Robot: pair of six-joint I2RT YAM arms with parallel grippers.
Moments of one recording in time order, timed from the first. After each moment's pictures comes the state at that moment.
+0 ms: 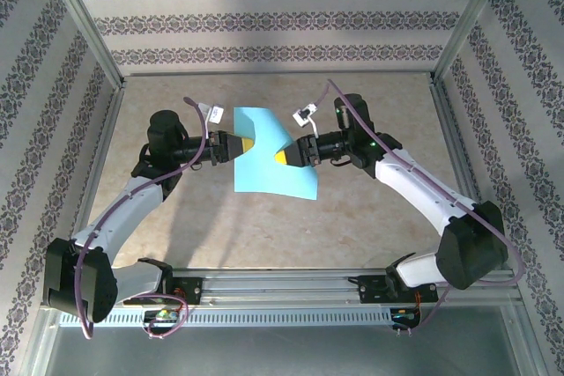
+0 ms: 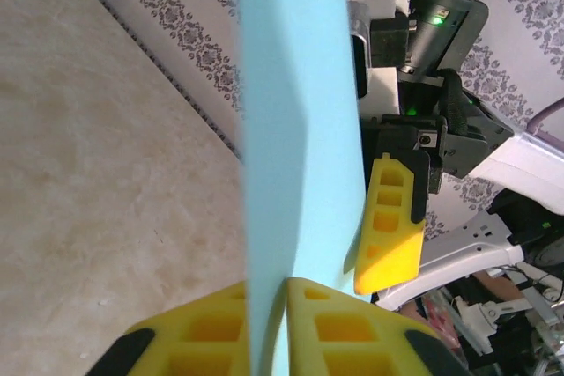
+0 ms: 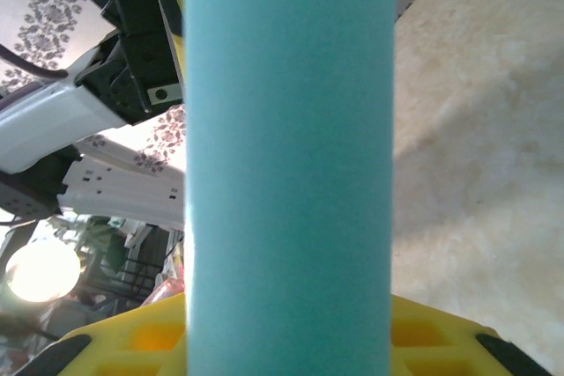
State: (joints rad) left arm -0.23 1.20 0.82 0.22 1.07 -0.65; right arm 0.47 1.40 1.09 -0.22 -1.12 0.44
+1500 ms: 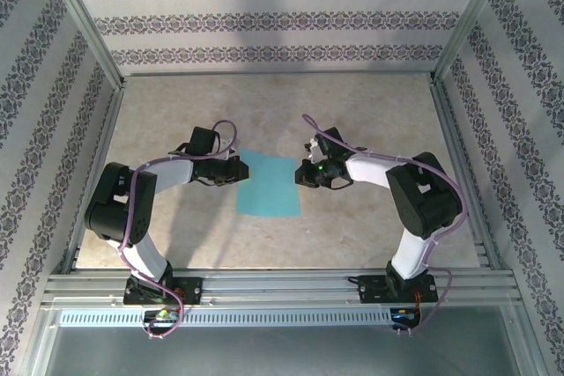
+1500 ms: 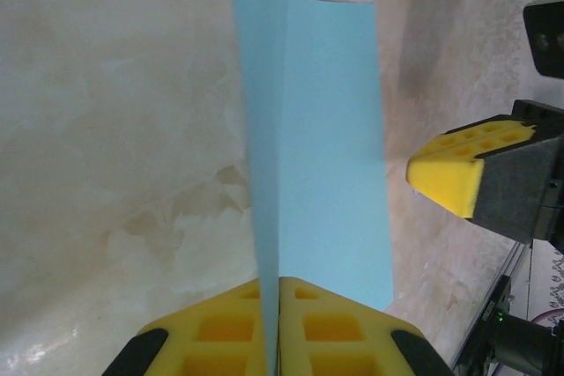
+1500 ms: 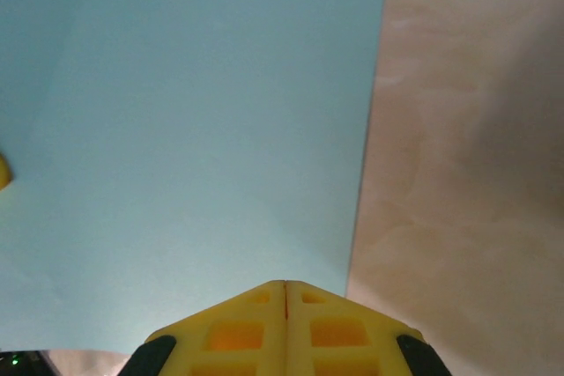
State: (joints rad) left arm -0.24 1.70 0.86 -0.17 0.70 -0.44; right arm 0.45 1.79 0.94 -0.21 -0.53 0.59
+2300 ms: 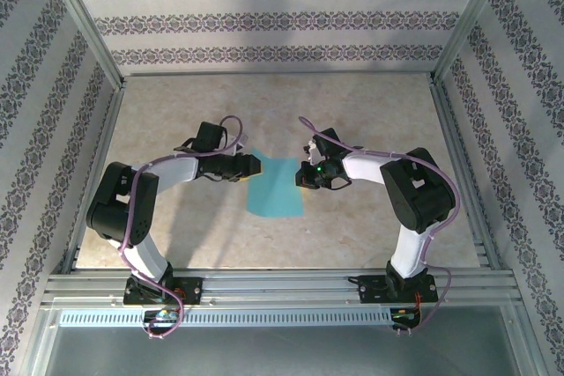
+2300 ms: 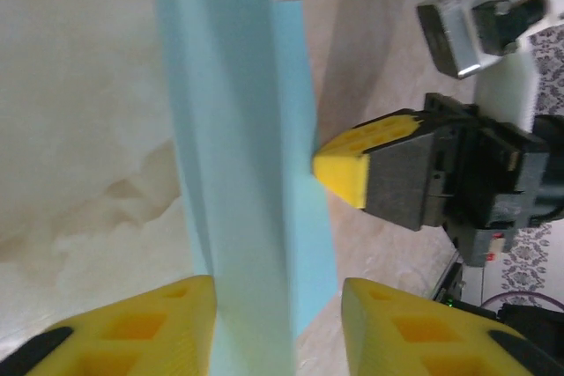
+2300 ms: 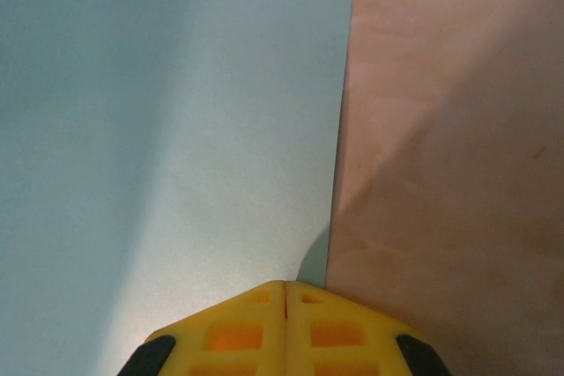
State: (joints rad) left arm -0.30 1.70 0.93 -0.17 0.76 -0.53; right arm 0.46 1.84 0.97 -0.25 -0.50 0.54
